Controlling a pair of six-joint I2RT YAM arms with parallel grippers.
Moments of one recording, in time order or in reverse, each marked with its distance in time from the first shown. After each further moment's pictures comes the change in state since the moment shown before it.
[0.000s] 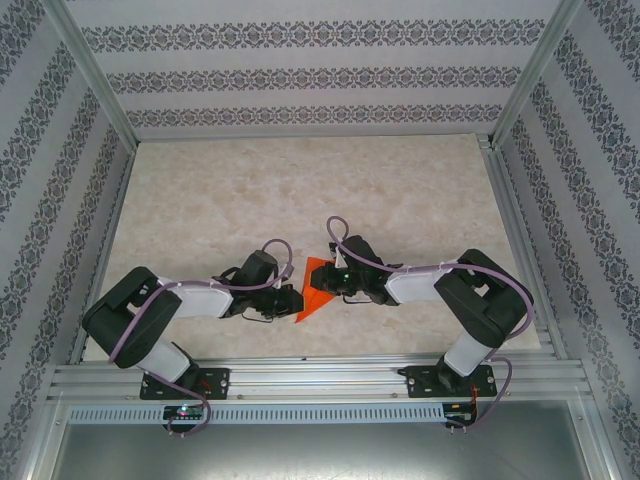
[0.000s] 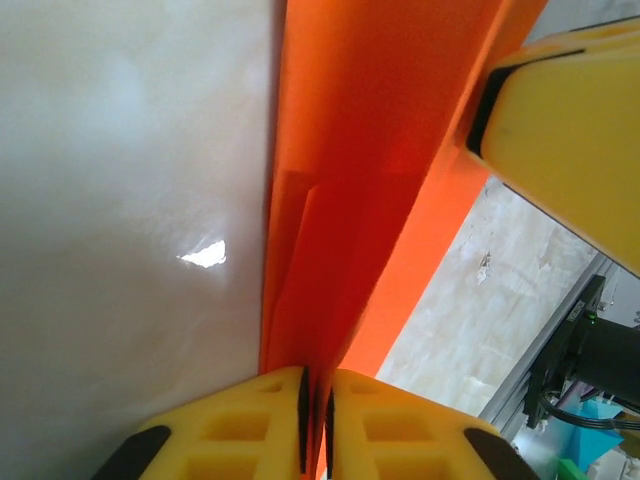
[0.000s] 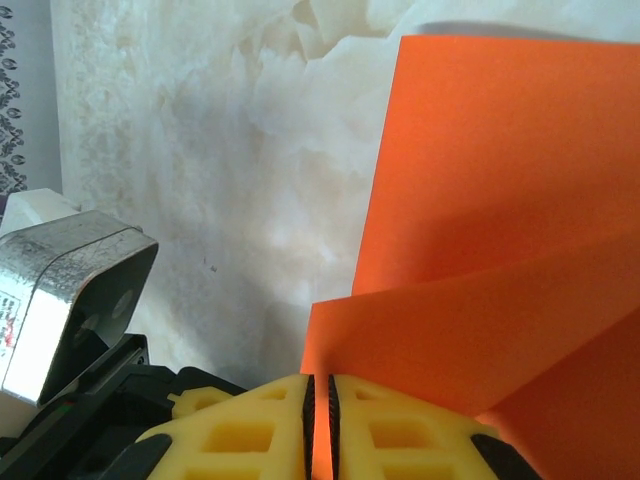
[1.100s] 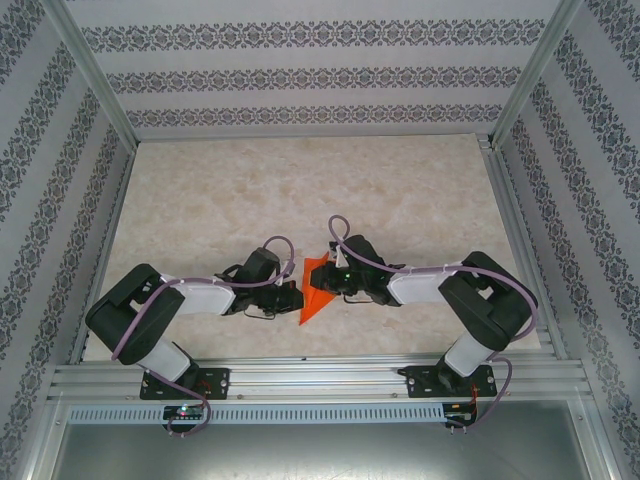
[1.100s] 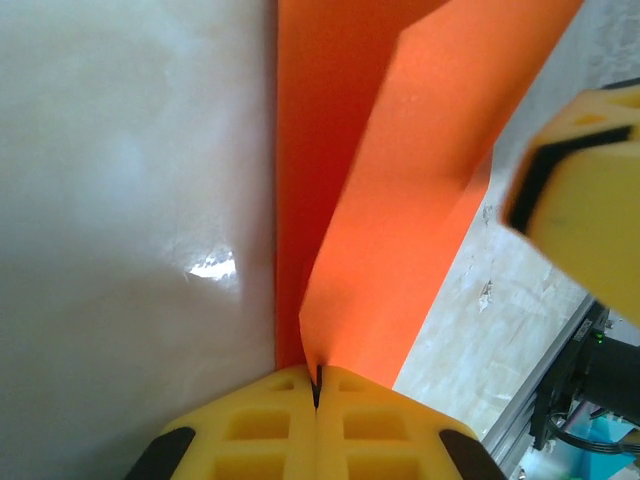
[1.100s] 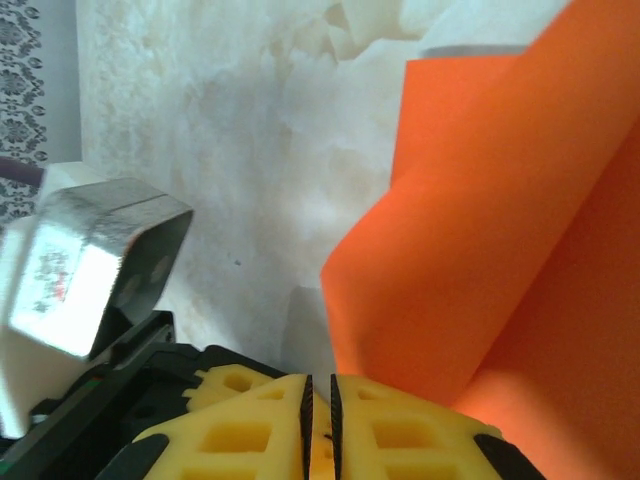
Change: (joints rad) left arm 0.000 0.035 0.022 0.027 -0.021 -0.011; right arm -0.003 -0.039 -0.010 0.006 -0.014 0.002
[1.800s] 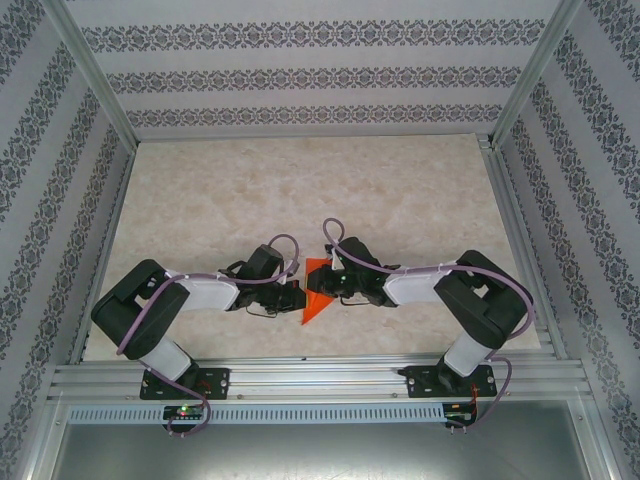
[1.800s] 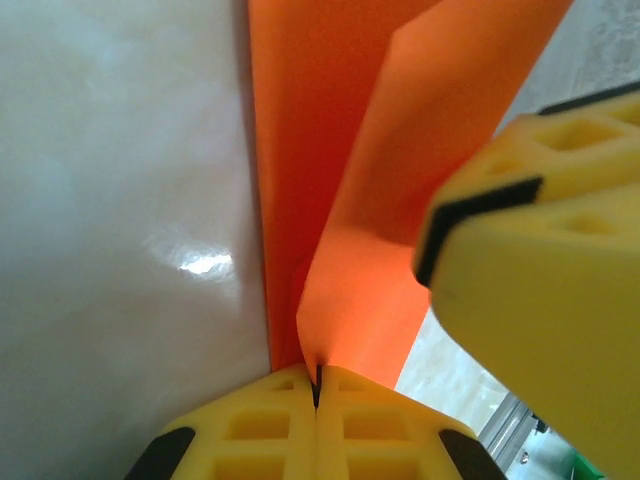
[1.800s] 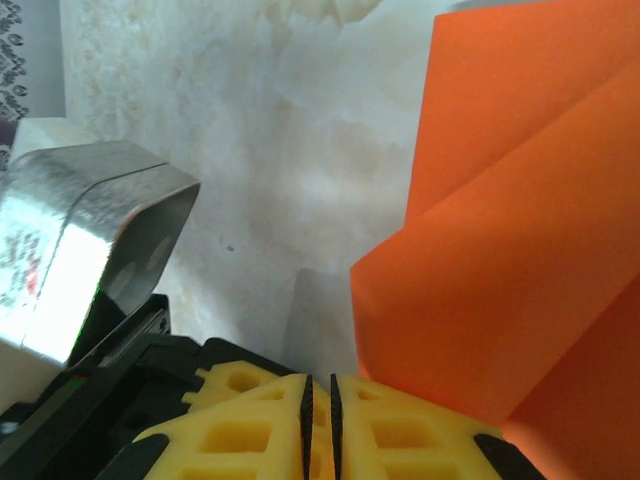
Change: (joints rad) left arm 0.000 0.039 0.053 -0.053 0.040 0.061; right arm 0.031 0.043 0.022 -0.015 0.016 -0.002
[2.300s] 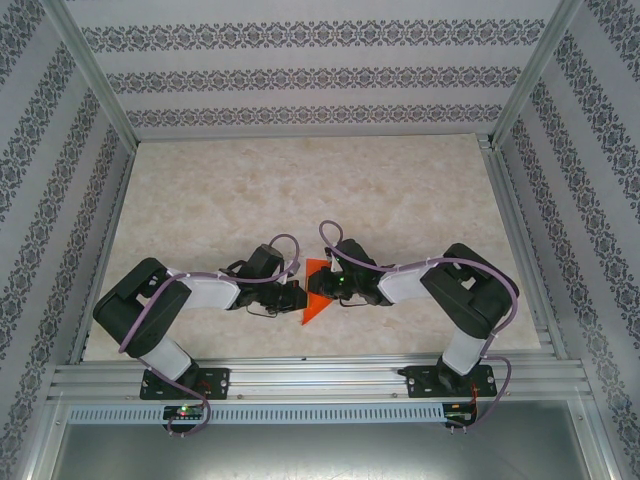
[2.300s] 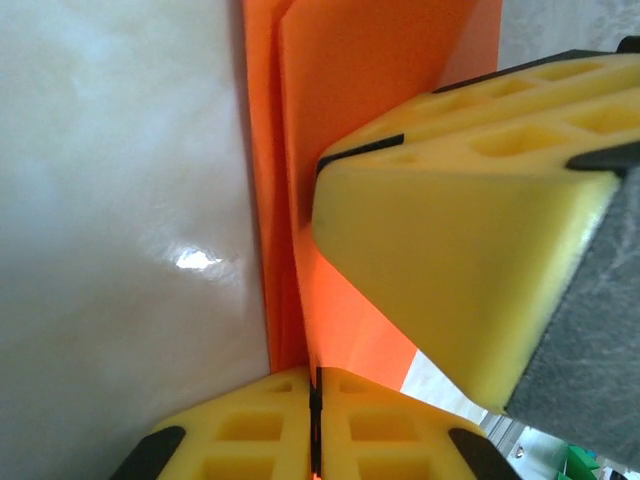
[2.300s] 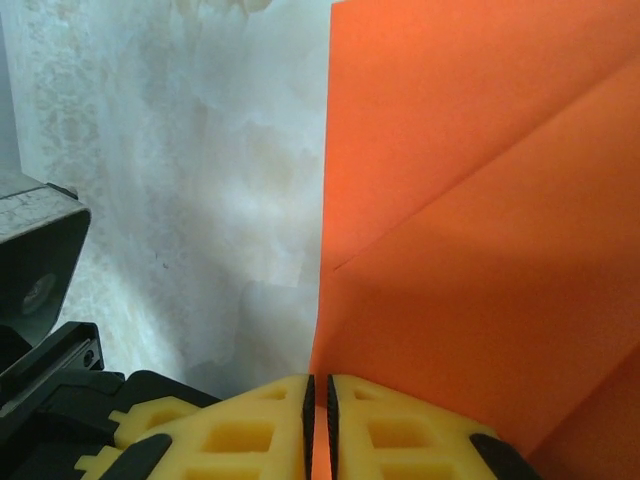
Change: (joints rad) left arm 0.006 0.011 0.005 0.000 0.019 0.002; right arm -0.009 0.084 0.010 0.025 0.003 0.003
